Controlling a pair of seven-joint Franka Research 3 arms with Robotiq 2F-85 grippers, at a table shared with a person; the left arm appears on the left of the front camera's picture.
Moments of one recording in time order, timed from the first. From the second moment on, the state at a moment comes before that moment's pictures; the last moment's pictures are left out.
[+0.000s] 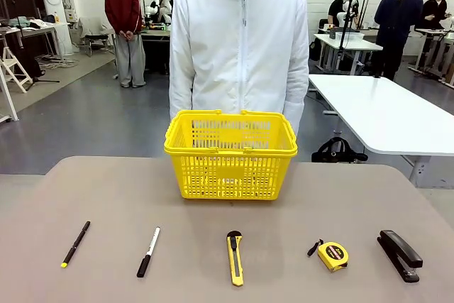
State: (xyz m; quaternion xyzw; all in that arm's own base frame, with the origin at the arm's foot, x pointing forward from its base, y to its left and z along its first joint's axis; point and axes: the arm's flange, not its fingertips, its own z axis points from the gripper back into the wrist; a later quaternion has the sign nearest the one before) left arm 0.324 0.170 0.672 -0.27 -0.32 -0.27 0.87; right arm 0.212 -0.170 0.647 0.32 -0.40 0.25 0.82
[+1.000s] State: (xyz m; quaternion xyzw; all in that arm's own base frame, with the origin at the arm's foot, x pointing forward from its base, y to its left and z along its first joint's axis) left arm 0.323 0.169 0.671 -0.27 -0.31 -0.26 0.87; right arm 0.210 -0.172 0.645 0.32 -0.40 0.24 0.83
